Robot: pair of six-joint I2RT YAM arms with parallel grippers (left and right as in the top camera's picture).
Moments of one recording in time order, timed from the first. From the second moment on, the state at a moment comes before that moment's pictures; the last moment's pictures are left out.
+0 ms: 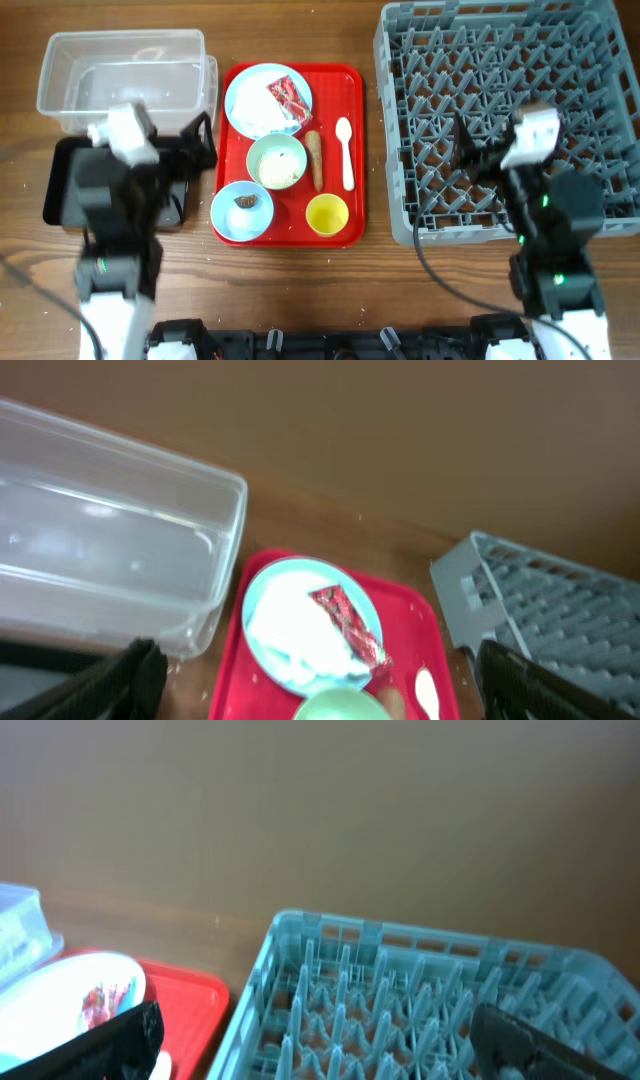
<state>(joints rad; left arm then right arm) 0.05 0.89 0.76 -0.23 0.20 -0.35 0.07 0.77 0.69 -0.05 -0.09 -0.10</state>
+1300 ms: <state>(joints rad) -0.30 2.39 1.97 -0.91 -0.12 -0.62 0.07 1.36 1.29 -0.78 -0.16 -0.08</state>
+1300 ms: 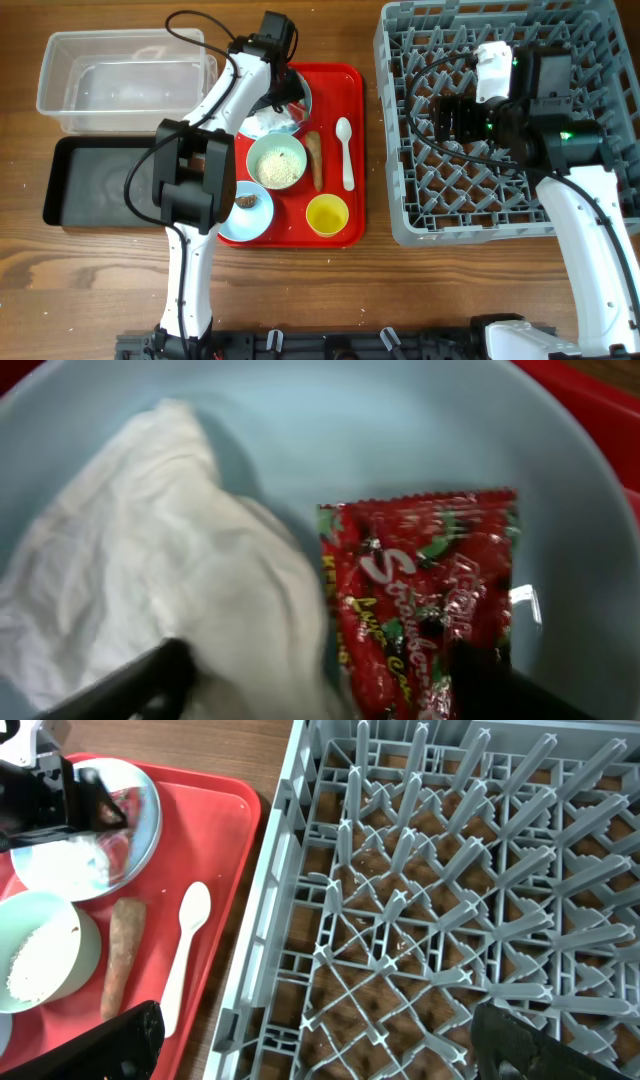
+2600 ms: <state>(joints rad) 0.08 2.05 2.08 -1.21 0.01 -0.43 0.07 1.36 1.29 -0.78 -0.17 -0.05</state>
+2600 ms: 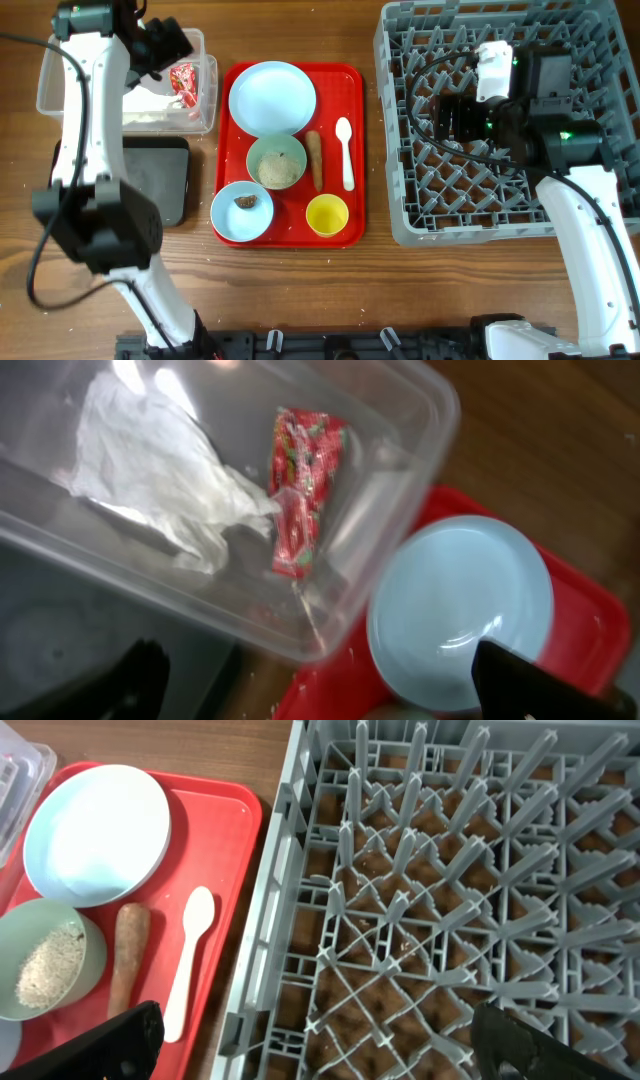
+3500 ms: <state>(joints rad) -0.47 2.00 1.43 -0.91 0.10 -0.36 0.07 1.37 1.29 -0.75 -0.18 -0.01</state>
